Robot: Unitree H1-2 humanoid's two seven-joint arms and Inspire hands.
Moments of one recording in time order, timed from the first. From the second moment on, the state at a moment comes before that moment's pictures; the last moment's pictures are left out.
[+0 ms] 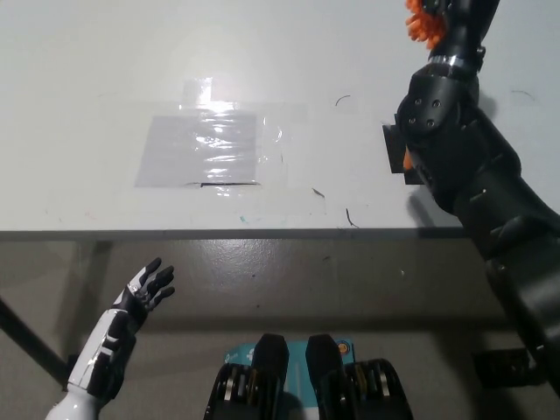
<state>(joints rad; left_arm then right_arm) -0.01 0.22 0.01 0.12 -0.20 -0.43 -0.29 -1.26 -0.09 0.29 1.27 -0.23 -0.42 -0.97</state>
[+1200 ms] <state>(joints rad) -0.02 0.23 0.01 0.12 -0.21 -0.43 -0.29 -1.16 -0.13 0.10 1.42 -0.14 -0.33 -0.64</state>
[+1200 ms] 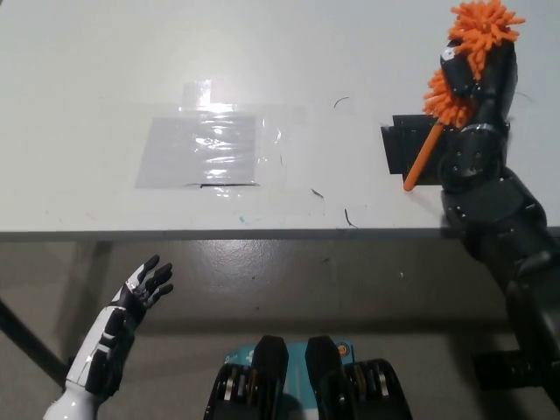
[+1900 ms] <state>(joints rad) -0.03 0.24 0.01 0.13 -0.21 -0.43 -0.29 -1.24 -0.15 0.15 1.41 -0.16 -0.32 -0.56</state>
